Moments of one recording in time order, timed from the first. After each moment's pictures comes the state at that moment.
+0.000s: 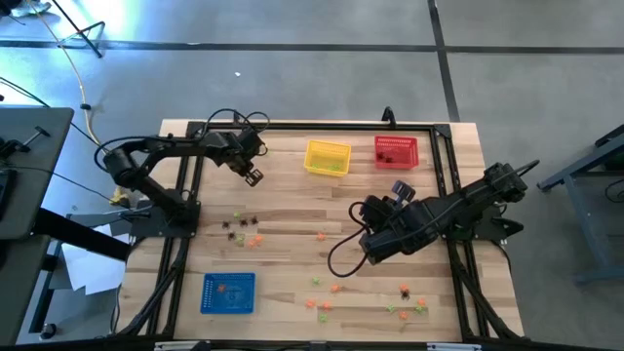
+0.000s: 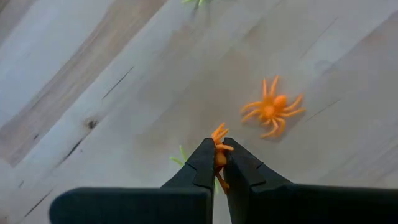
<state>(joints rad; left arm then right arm) 0.67 1.53 0.75 -0.56 -0.14 -0.10 0.46 1.66 1.69 -1.53 0.63 0.94</state>
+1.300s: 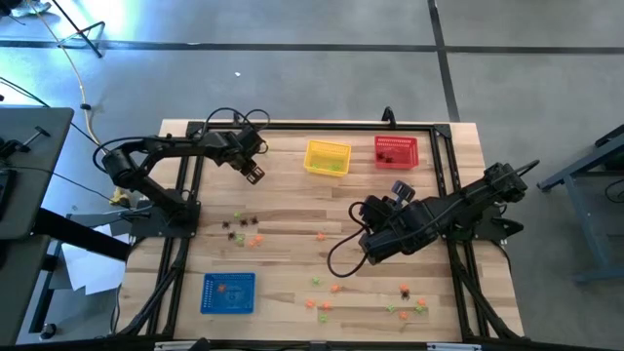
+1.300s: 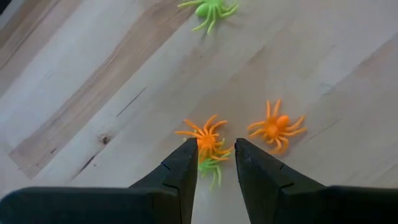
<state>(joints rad) 0.67 1.52 0.75 -0.52 -0.17 -0.09 0.46 1.66 1.69 -1.52 0.63 0.94</state>
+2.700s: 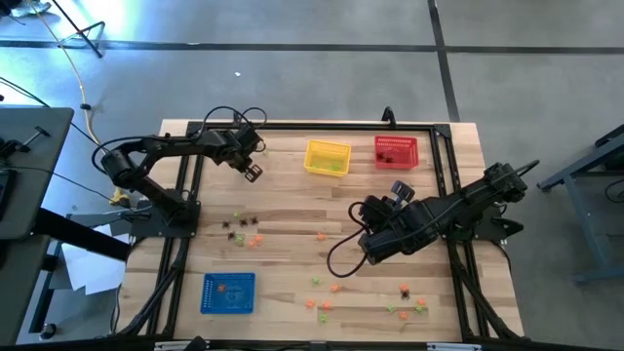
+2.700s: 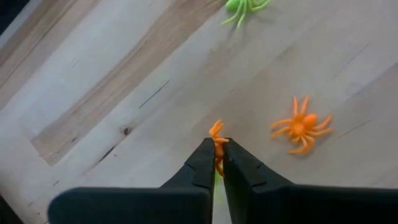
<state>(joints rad) 0.70 1.51 0.75 -0.53 -0.20 -0.10 0.46 1.66 1.69 -1.52 0.64 0.94</state>
